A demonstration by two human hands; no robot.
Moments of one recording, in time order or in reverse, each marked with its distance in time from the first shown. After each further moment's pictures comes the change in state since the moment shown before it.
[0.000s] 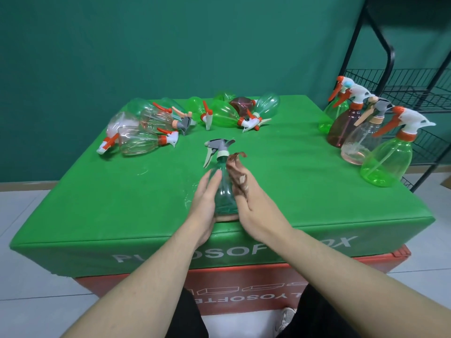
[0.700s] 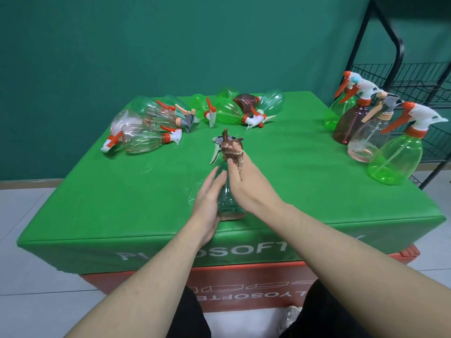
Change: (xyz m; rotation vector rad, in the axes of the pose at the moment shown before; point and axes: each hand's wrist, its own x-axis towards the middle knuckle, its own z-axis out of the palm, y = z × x) left_hand 0.005 -0.006 -0.007 -0.087 -0.031 -0.058; right_hand 0.047 -0.017 0.005 -0.017 0.040 0.035
